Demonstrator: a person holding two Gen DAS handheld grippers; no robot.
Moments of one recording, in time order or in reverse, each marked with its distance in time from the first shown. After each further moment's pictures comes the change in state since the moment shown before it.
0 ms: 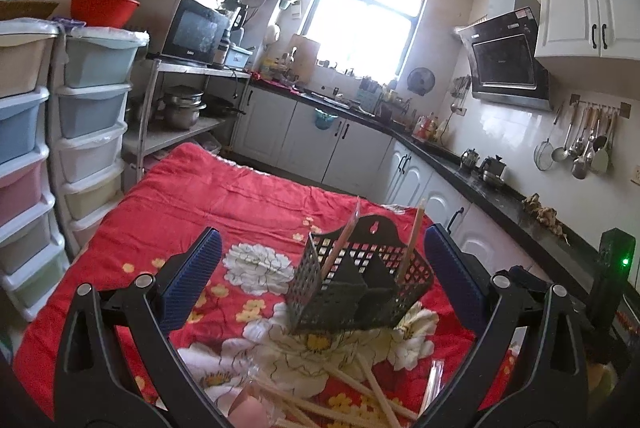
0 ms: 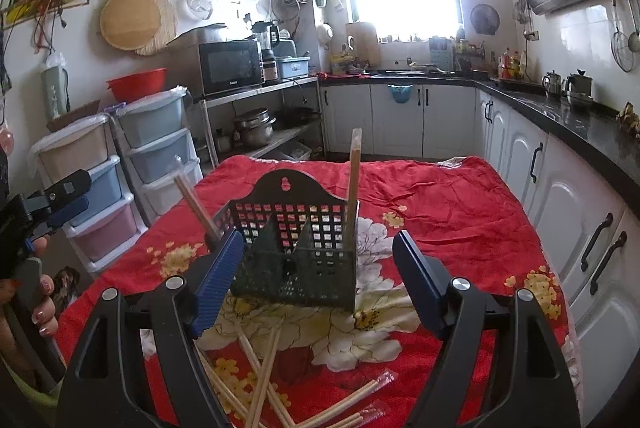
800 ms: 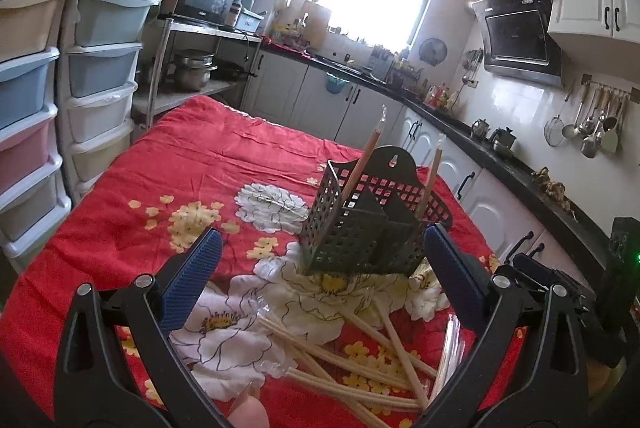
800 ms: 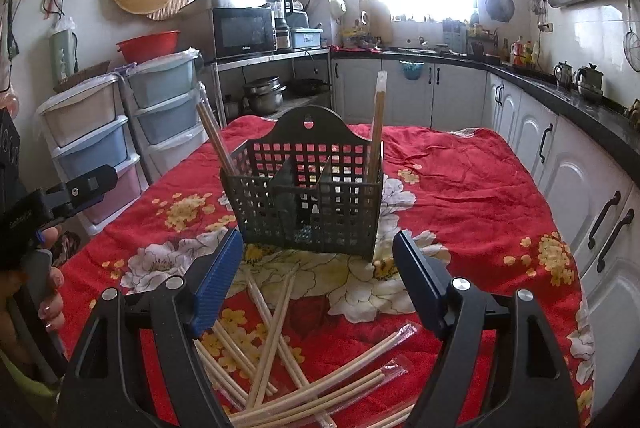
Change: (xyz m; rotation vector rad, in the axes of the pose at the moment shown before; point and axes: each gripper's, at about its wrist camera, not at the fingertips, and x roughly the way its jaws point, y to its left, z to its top) left arm 0.001 0.011 -0.050 -0.021 0.117 0.034; right arm 0.006 0.017 -0.043 -0.044 0.094 0.015
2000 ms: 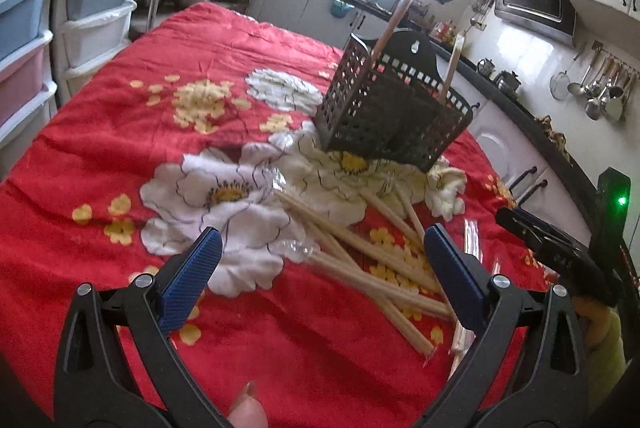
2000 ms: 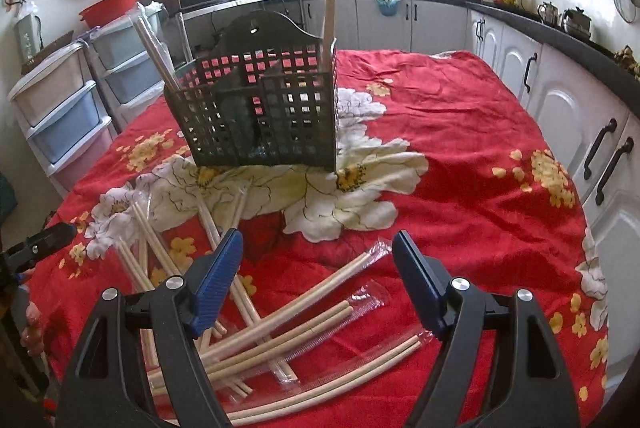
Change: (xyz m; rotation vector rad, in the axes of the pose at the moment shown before) left arm 0.009 0.023 -0.071 -0.047 0.284 -0.030; right arm 0.028 -0.035 -0.048 0.080 0.217 -0.058
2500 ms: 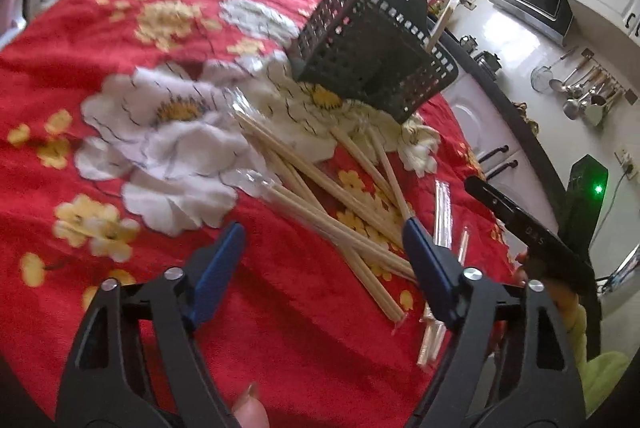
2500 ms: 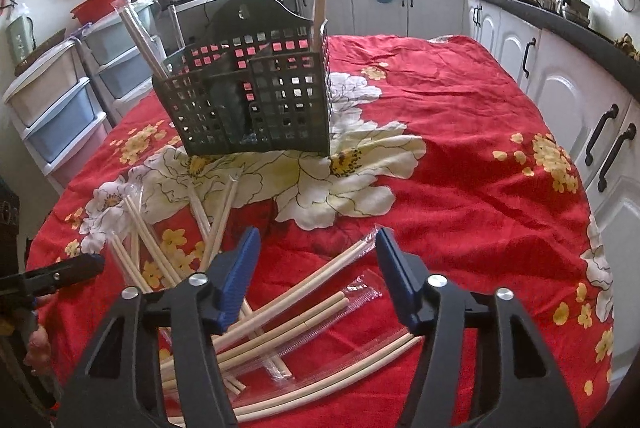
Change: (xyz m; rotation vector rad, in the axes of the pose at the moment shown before) left arm 0.030 0.004 -0.022 -0.105 0.181 -0.160; right arm 0.009 -0.006 -0.003 0.027 0.044 -0.004
